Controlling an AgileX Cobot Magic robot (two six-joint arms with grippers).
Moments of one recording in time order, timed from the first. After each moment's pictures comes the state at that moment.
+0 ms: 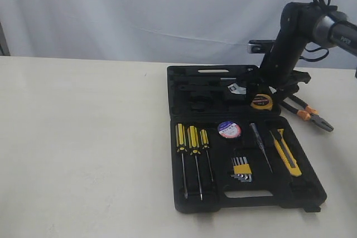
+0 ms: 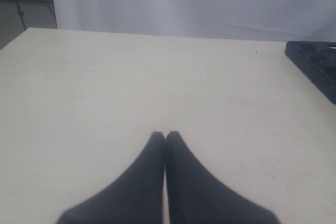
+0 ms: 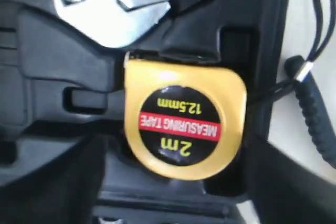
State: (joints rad) left arm 0.00 0.00 0.00 -0.03 0.34 -0.03; right arm -0.28 2.45 -2.14 0.06 1.20 -0.04
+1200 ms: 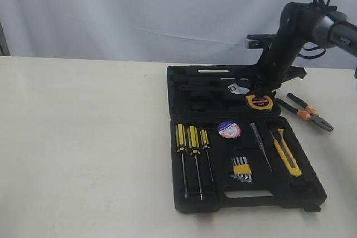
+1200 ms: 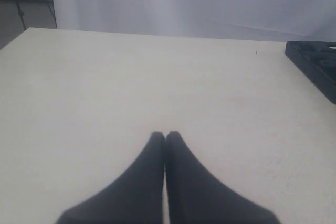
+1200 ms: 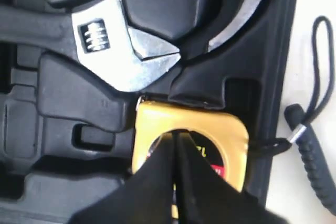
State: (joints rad) left arm 0.00 0.00 0.00 -0.03 0.34 -0.03; right arm -0.28 2.45 -2.14 0.08 1.10 -0.08
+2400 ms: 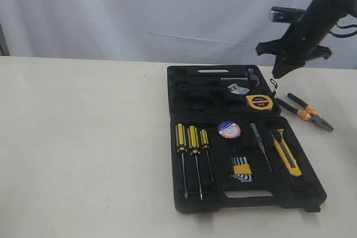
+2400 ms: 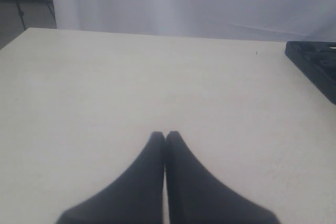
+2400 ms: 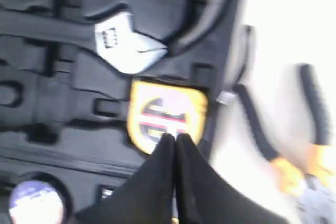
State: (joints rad) left arm 0.00 0.00 0.00 -0.03 0.34 -0.03; right arm -0.39 2.32 -2.14 0.19 1.20 -0.19
